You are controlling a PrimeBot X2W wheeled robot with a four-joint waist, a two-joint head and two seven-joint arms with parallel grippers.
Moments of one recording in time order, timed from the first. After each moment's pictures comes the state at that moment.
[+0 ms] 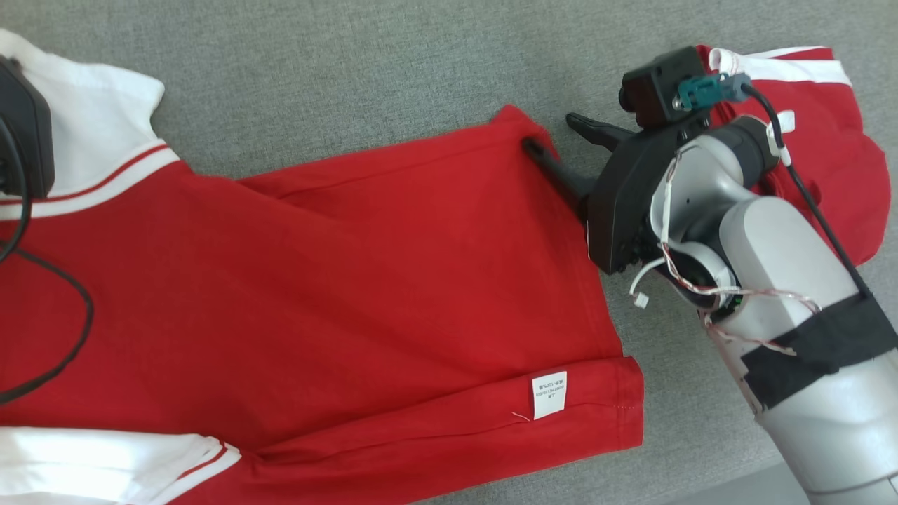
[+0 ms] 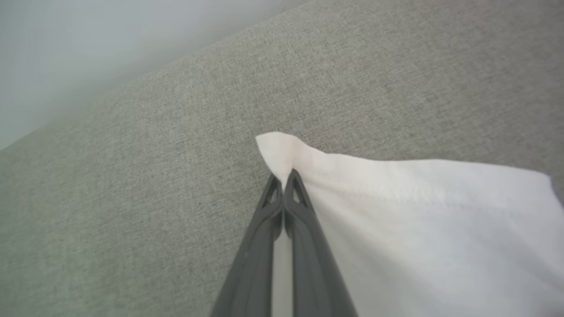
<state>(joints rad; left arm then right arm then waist) -0.97 0.47 -0.25 0.43 -0.17 -0.10 0.71 -0.78 -0.17 0.38 0.23 0.49 0.10 0.56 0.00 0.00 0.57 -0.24</state>
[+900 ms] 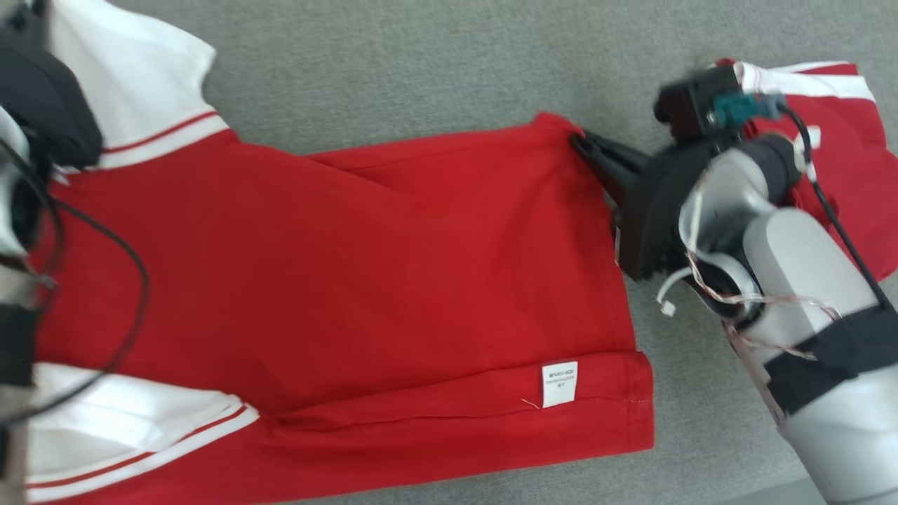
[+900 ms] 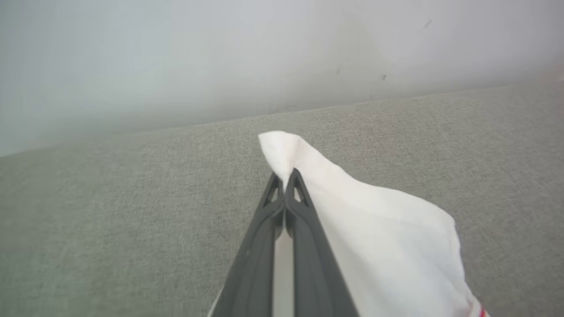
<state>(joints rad) -0.94 0.35 -0.18 0.38 -0.23 0.01 0.47 -0.76 -0.21 0.37 0.28 0.52 0.11 0.47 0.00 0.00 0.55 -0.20</state>
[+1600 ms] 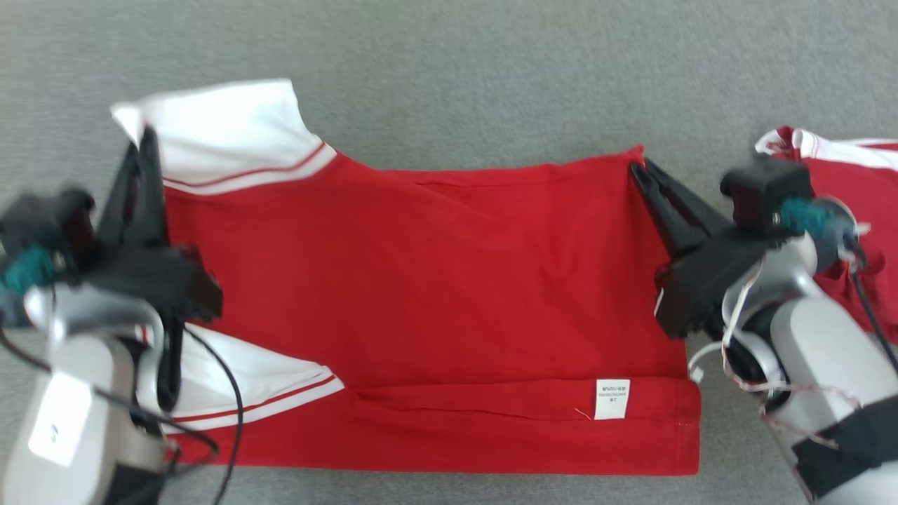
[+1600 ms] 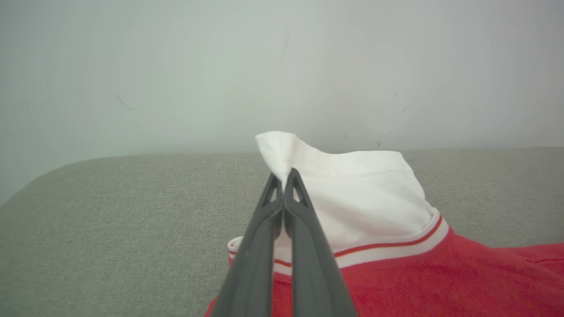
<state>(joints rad) -0.56 0.22 -0.18 0.17 -0.20 0.11 0.04 -0.54 -0.29 0.31 0.14 0.41 0.05 0.21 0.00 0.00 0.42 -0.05</state>
